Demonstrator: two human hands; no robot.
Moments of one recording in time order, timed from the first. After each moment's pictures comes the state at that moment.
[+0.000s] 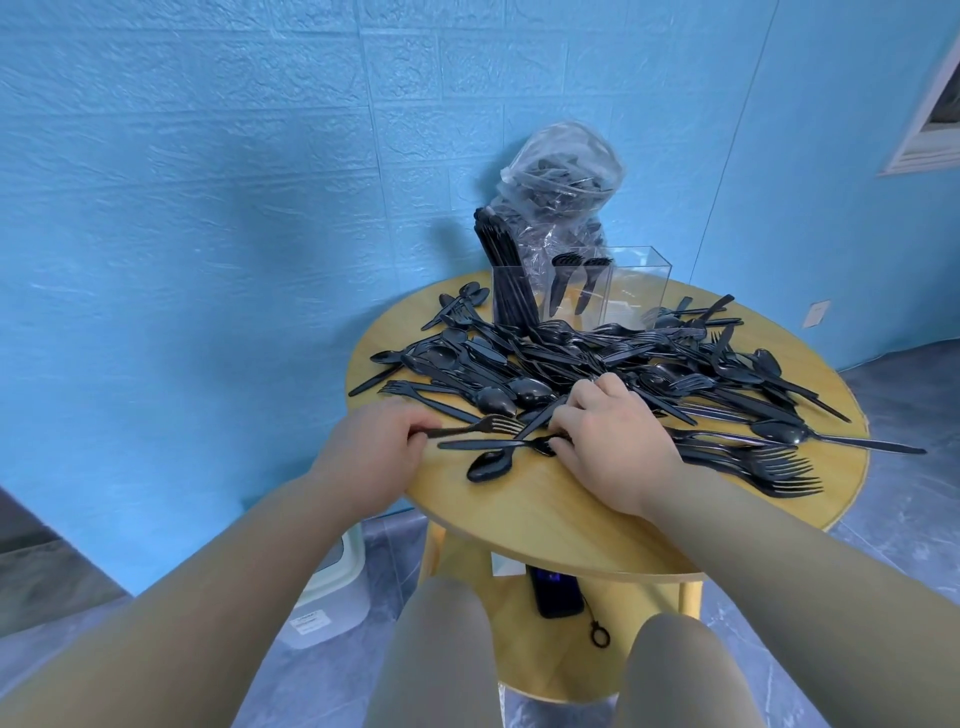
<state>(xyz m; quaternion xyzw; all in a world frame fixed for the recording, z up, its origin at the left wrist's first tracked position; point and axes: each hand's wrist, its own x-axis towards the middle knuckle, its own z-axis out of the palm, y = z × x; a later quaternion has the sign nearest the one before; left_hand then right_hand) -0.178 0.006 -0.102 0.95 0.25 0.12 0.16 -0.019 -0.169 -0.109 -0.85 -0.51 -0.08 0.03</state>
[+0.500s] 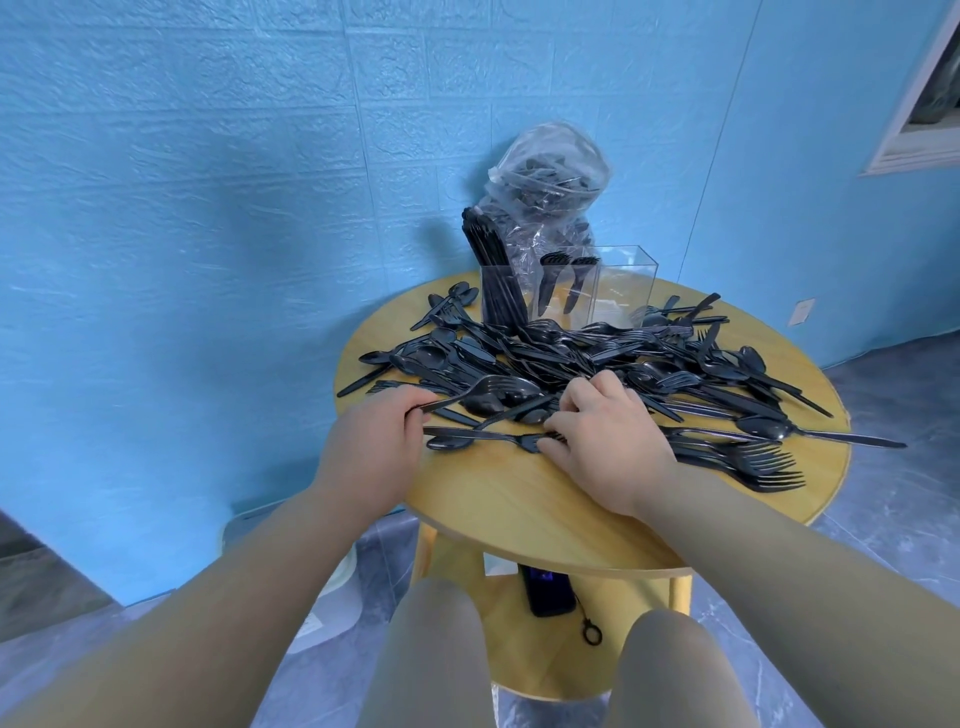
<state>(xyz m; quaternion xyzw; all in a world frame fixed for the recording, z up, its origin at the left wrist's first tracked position) -0.170 -0.006 -0.111 0.91 0.25 0.27 0.20 -0.021 -0.175 -0.108 -0.86 -0.50 -0.09 0.04</state>
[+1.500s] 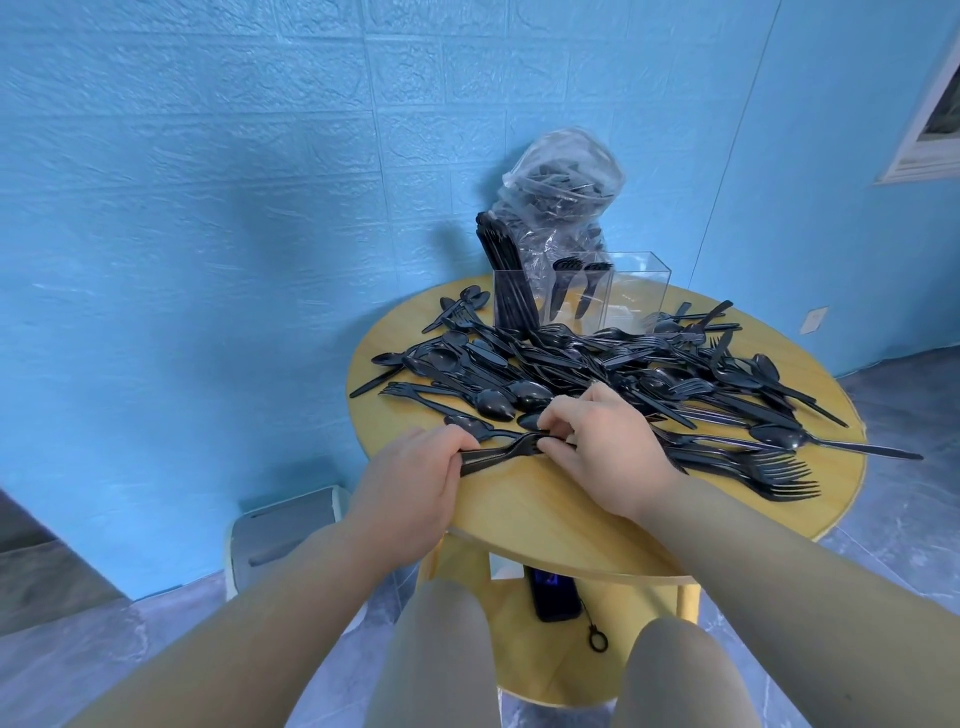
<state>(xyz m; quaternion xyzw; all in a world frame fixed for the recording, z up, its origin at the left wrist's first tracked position) -0.181 -0.027 -0.127 0.95 0.17 0.20 0.18 -0.030 -0.169 -0.107 -0.84 -0.49 -0.04 0.23</state>
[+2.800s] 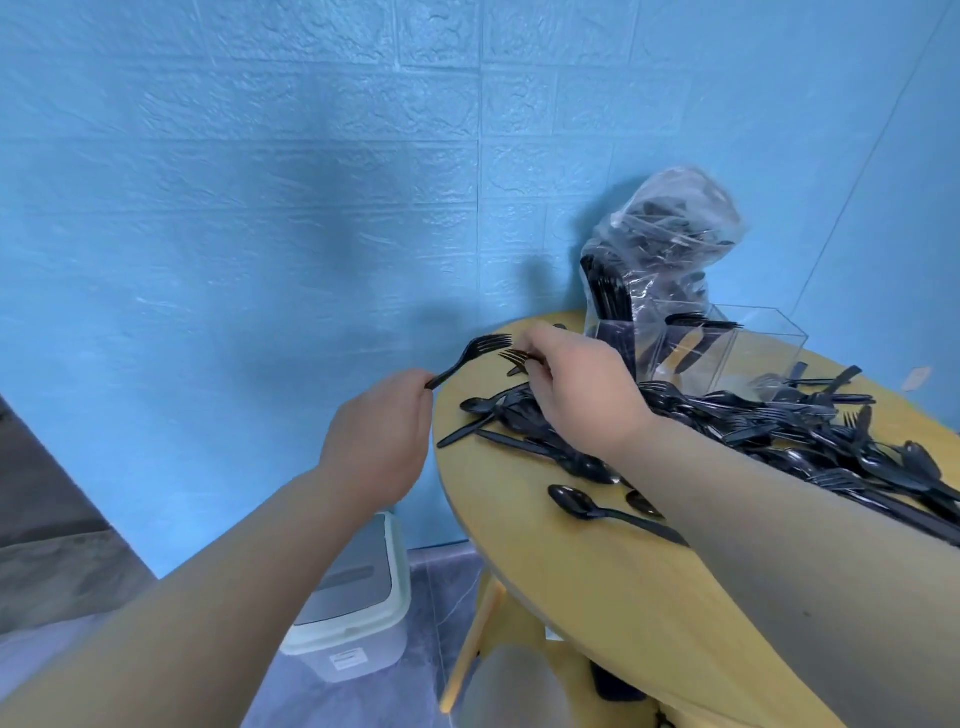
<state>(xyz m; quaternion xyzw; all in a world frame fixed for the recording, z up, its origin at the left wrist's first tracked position) -0.197 0.095 -0.073 0.91 0.31 0.25 0.14 -0.032 -0.015 -0.050 -0.75 -0.58 -0.14 0.30</state>
